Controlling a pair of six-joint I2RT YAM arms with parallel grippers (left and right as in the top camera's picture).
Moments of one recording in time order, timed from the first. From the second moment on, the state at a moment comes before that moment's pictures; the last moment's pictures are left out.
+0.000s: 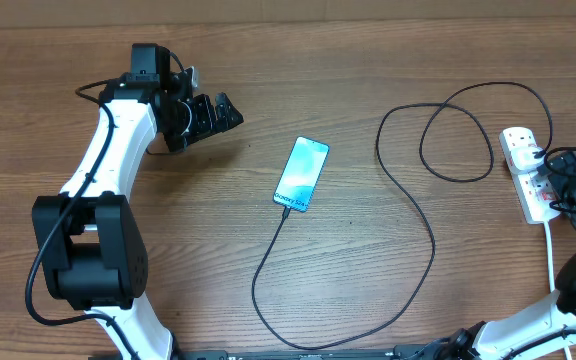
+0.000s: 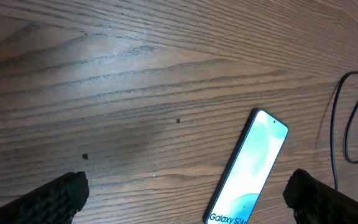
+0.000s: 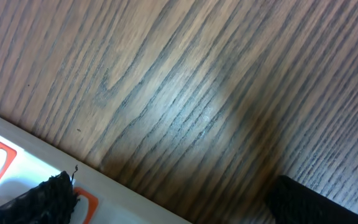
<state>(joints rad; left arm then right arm) -0.02 1.94 1.52 -0.80 0.44 -0.29 -0.70 1.90 1.11 -0.35 -0.05 0.39</state>
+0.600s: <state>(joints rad) -0.02 1.94 1.52 -0.80 0.44 -0.29 -0.71 1.90 1.14 -0.42 -0.07 0.41</state>
